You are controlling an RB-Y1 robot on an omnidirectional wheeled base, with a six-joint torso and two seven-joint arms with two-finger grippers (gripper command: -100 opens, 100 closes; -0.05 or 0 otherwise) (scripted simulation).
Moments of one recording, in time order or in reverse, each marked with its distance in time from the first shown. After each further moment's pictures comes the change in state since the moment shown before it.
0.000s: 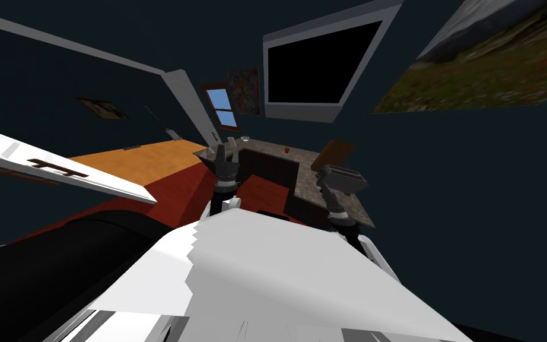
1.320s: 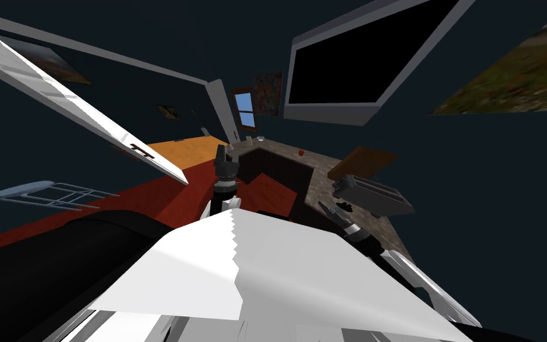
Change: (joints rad) left arm 0.000 0.000 0.000 0.000 0.000 0.000 0.000; right arm 0.114 -0.407 -0.013 0.252 0.143 0.008 0.021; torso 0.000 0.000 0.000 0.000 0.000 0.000
